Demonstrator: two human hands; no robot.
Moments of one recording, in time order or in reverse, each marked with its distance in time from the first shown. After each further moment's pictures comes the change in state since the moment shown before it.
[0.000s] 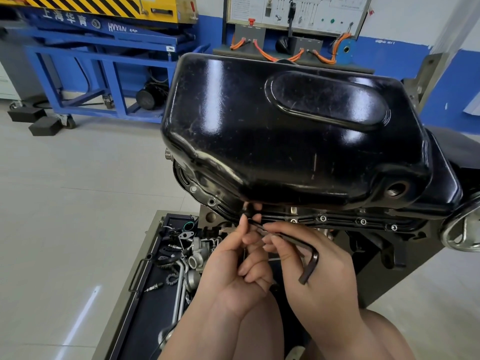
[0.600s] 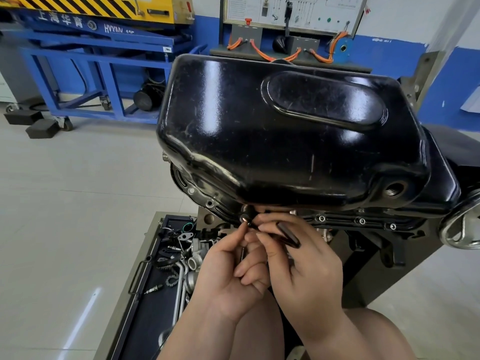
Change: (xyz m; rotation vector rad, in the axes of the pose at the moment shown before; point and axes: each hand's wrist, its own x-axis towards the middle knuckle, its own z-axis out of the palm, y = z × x) left_hand -0.005 0.003 0.002 0.020 -0.197 -0.035; right_hand -0.001 0.009 0.016 -0.094 0.129 -0.171
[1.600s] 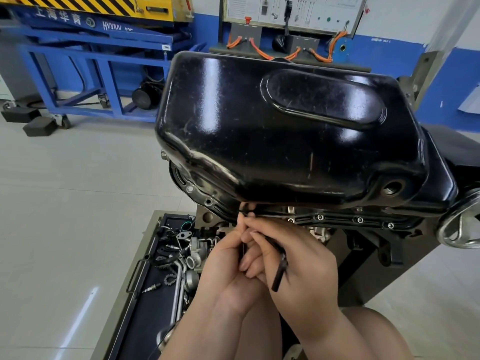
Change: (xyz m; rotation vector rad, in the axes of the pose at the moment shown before) left_hand 0.009 -0.006 0.003 0.013 0.197 0.099; right_hand 0.002 -0.004 0.000 0.066 -0.042 -0.024
